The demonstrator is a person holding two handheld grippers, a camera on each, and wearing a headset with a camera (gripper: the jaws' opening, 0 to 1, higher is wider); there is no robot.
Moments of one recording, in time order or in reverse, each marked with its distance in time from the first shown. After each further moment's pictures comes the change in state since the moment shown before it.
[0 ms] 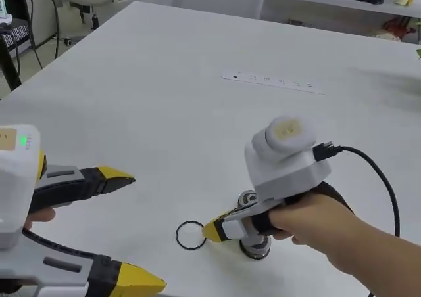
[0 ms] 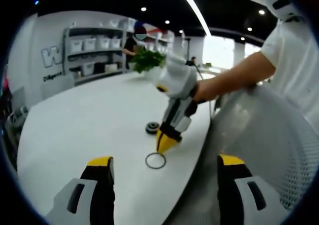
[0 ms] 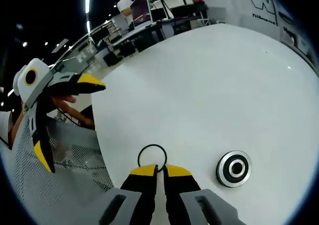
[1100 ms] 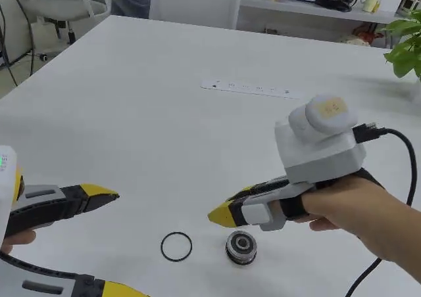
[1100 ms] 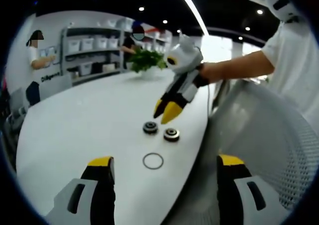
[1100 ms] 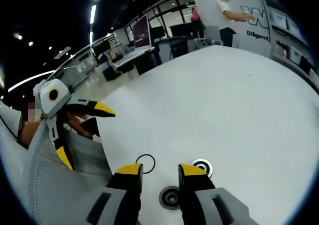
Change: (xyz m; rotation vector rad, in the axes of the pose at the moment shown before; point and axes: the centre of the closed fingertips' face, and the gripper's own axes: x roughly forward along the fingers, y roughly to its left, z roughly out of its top) left arm 0.000 -0.006 -0.001 0.010 0.008 -0.023; right arm -0.078 -0.009 0.025 -0.034 -0.180 -0.048
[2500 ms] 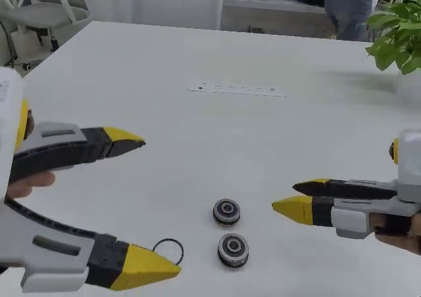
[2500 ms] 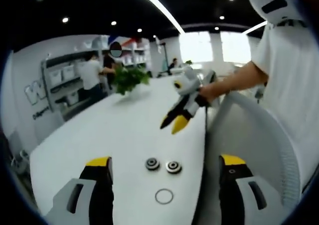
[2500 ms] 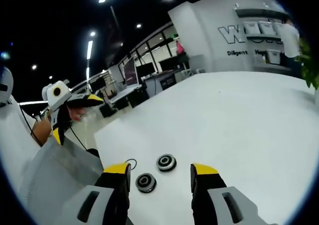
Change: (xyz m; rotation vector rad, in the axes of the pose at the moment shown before) left arm 0.008 -0.015 0.106 0.274 -0.069 -0.059; right arm -0.069 -0.048 -0.020 0.081 -0.316 -0.023
